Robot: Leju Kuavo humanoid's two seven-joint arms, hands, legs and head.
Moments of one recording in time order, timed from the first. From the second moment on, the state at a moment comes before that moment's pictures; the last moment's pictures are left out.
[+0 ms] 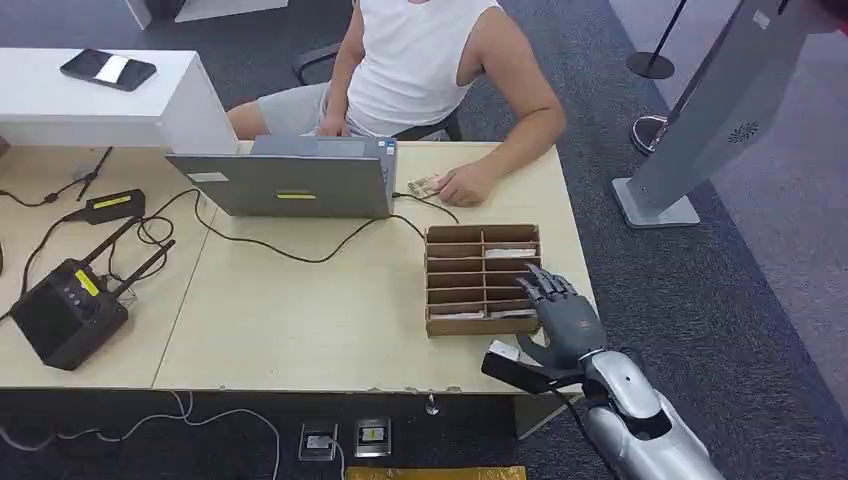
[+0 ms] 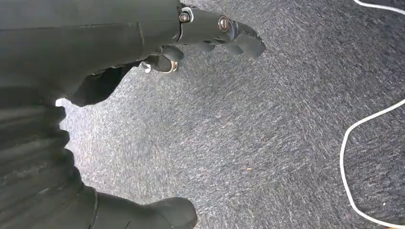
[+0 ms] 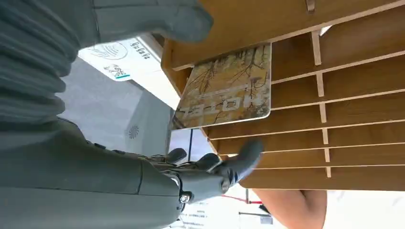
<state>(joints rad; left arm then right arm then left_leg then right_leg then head) -0.23 0.20 -1.22 -0.20 0.56 0.37 -0.07 -0.23 -0.38 0.44 -1.43 1.06 -0.14 -0.02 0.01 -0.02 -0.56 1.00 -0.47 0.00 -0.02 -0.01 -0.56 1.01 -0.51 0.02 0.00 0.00</state>
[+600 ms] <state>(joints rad) -0.23 0.20 -1.22 -0.20 0.55 0.38 -0.07 -0.25 -0.37 0.43 -1.42 1.05 -0.14 -0.01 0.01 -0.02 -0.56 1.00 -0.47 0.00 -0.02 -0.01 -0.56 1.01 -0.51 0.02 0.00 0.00</state>
